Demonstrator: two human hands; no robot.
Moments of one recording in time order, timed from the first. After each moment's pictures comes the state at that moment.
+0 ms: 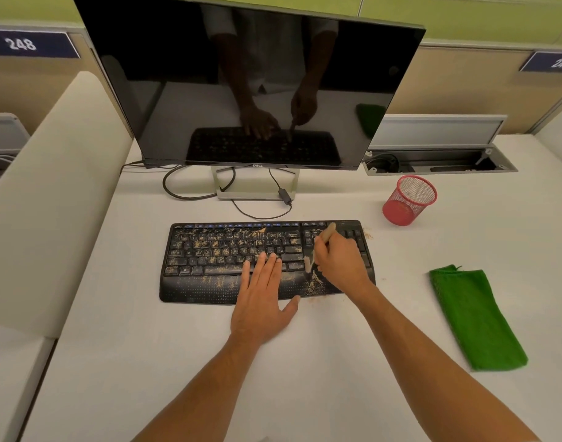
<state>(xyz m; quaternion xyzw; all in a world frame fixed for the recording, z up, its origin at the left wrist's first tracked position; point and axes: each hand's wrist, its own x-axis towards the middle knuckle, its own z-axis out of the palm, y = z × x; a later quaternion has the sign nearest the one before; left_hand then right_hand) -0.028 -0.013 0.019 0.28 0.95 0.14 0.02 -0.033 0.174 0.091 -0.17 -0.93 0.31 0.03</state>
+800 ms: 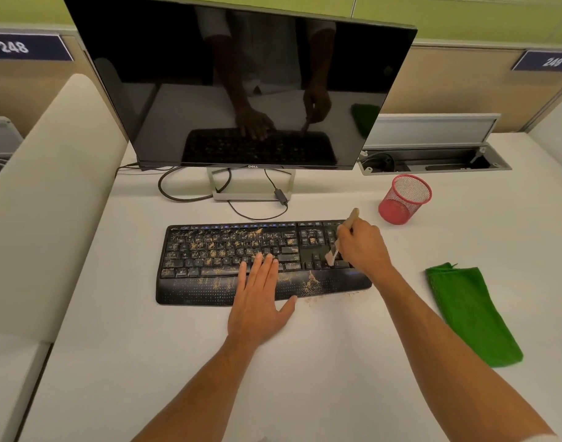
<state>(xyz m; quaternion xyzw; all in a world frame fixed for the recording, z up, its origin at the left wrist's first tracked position) -0.029 -0.013 0.017 0.28 0.95 0.14 0.02 -0.040 0.220 0.105 -0.24 -0.92 0.29 0.05</state>
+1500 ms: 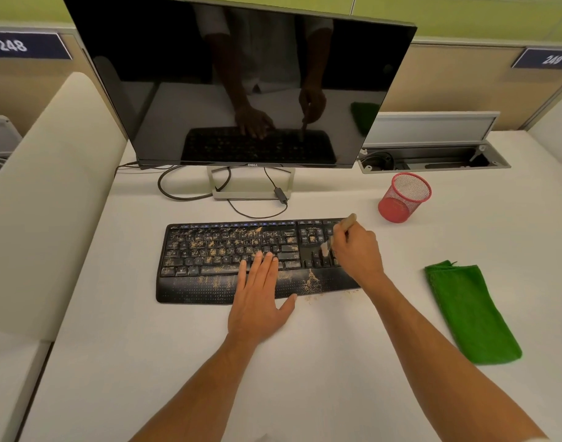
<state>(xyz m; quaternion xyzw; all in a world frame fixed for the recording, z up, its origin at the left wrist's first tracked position) -0.029 -0.013 0.015 0.28 0.95 0.14 0.01 -0.029 0.202 0.095 -0.22 -0.92 0.30 0.11</state>
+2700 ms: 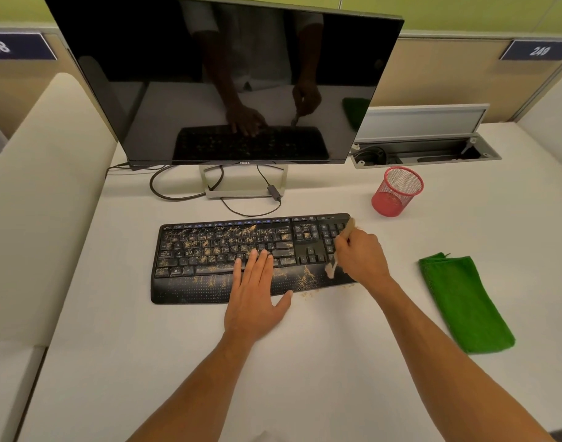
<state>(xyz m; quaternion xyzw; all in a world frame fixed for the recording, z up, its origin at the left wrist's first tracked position) -0.029 -0.012 0.015 0.28 0.95 0.14 0.01 -0.009 0.213 0.096 -0.26 -0.93 0.27 0.06</state>
